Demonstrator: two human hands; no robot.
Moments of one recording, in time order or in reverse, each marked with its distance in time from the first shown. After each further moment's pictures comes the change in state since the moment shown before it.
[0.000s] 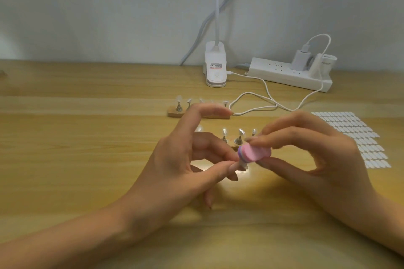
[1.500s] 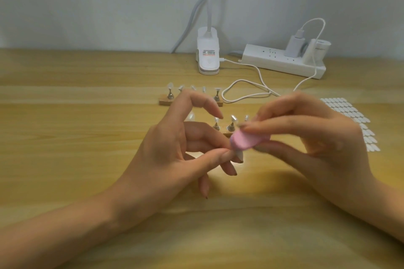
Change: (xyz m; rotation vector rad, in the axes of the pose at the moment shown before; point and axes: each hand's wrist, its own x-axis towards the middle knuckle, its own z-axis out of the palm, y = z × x) left_hand -0.001 0.001 0.002 -0.068 -0.043 0.038; right_hand -0.002 0.000 -0.003 0.102 -0.008 0.016
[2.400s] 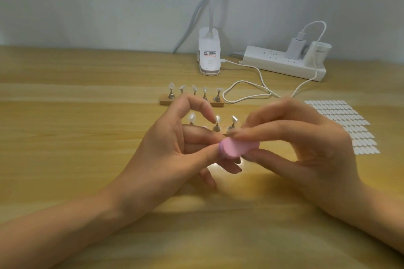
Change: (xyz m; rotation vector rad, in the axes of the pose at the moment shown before) left_hand 0.000 0.002 -0.001 -0.098 0.058 -0.116; right_hand 0.003 0.001 0.008 0.005 0.010 -0.029
